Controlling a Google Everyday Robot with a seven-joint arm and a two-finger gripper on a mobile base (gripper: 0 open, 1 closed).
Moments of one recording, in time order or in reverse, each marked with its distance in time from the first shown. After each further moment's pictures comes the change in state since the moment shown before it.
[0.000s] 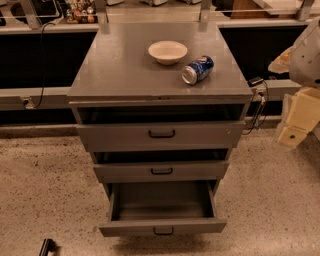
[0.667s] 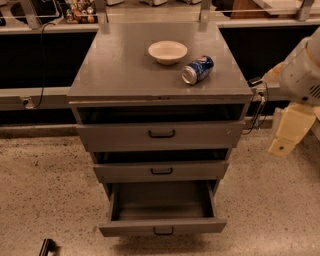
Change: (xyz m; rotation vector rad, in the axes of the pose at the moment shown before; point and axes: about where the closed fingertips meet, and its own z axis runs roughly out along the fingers) arm 0.004 0.002 0.031 0.008 -0.011 -0.006
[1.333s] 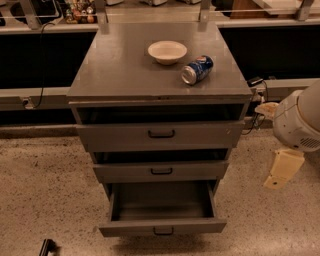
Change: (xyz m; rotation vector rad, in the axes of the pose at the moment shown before) arm 0.025 0.029 0.065 0.031 -0.045 -0.070
